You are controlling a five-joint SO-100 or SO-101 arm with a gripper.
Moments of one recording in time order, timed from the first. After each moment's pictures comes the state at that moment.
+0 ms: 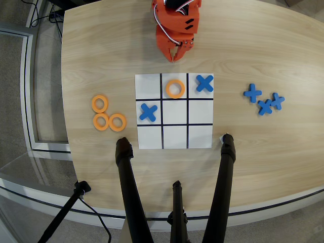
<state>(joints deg) 1.2 192.2 180.4 74.6 -90.7</state>
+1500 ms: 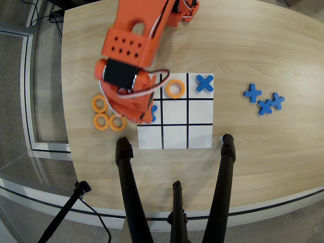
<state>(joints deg) 20.4 96.6 104.6 54.1 -80.2</state>
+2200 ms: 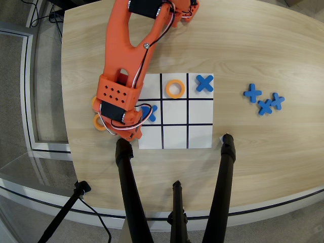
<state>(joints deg) 22.8 72.0 89.5 44.4 -78.6</state>
